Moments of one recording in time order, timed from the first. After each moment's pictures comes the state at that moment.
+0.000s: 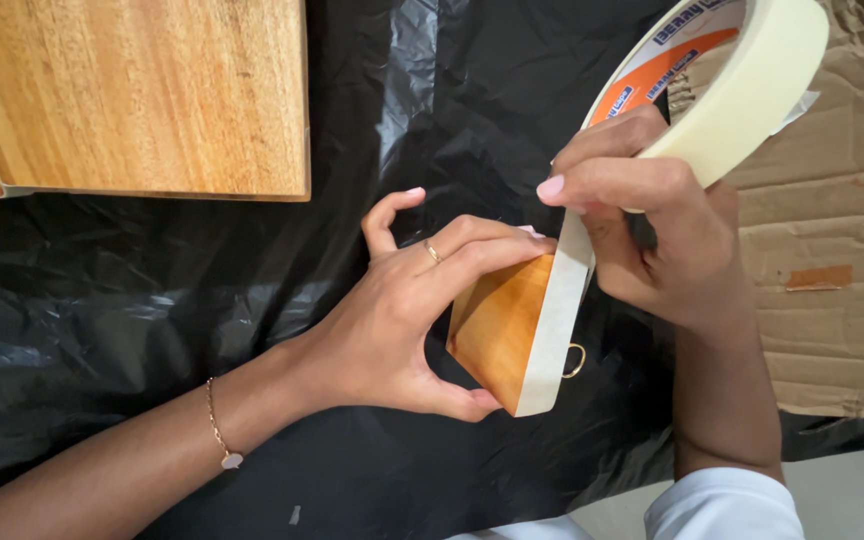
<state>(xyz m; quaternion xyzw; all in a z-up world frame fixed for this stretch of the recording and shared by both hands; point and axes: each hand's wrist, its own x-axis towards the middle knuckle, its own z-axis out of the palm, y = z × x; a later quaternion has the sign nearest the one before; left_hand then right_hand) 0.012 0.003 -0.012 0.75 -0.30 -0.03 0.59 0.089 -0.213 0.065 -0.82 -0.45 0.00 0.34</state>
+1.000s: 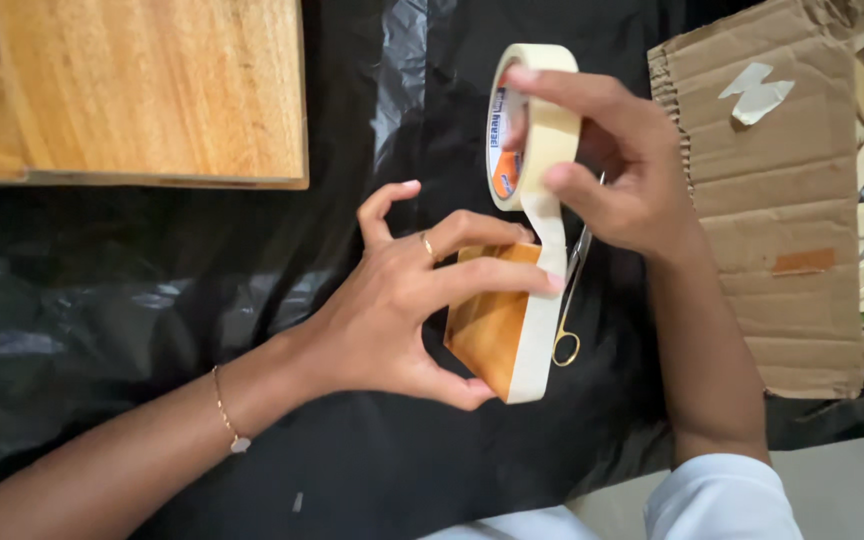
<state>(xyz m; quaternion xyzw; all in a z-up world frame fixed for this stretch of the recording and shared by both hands) 0.009 0.006 -0.006 0.77 -0.32 -0.02 0.55 0.106 -0.218 0.036 -0.75 -0.35 0.15 0.55</state>
